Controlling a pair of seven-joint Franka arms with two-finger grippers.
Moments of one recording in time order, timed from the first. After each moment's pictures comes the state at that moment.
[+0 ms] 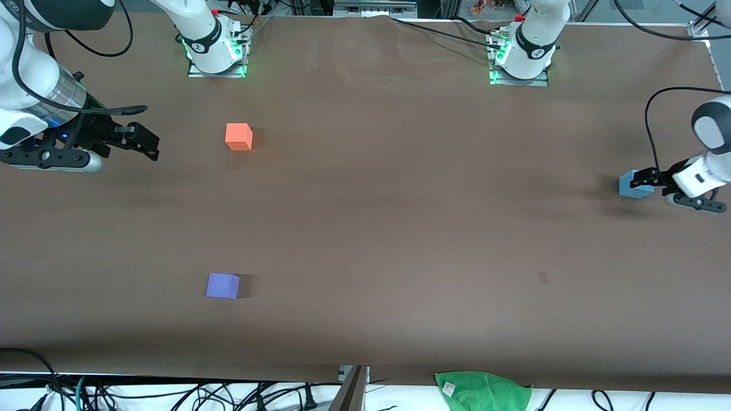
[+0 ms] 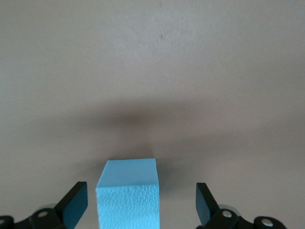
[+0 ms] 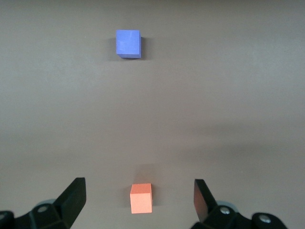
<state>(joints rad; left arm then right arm) 0.55 0.38 -0.07 -2.06 0.06 2.30 0.65 0.17 0.08 0.01 -1.57 -0.01 1.64 0.22</state>
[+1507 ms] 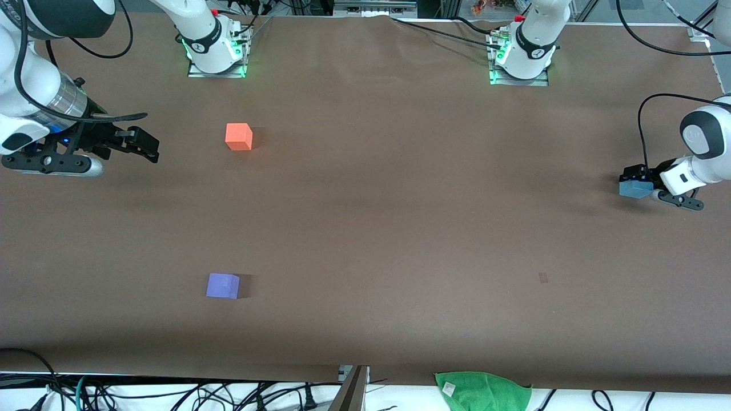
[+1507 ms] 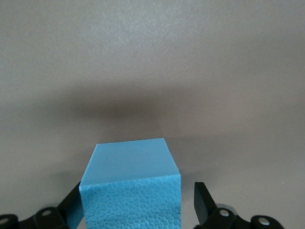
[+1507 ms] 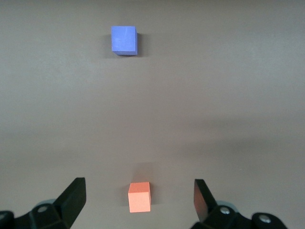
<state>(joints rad) 0.62 0.47 -0.07 -2.07 0.08 2.32 0.72 0.16 0.09 0.00 -1.57 -0.01 1.64 0.22</state>
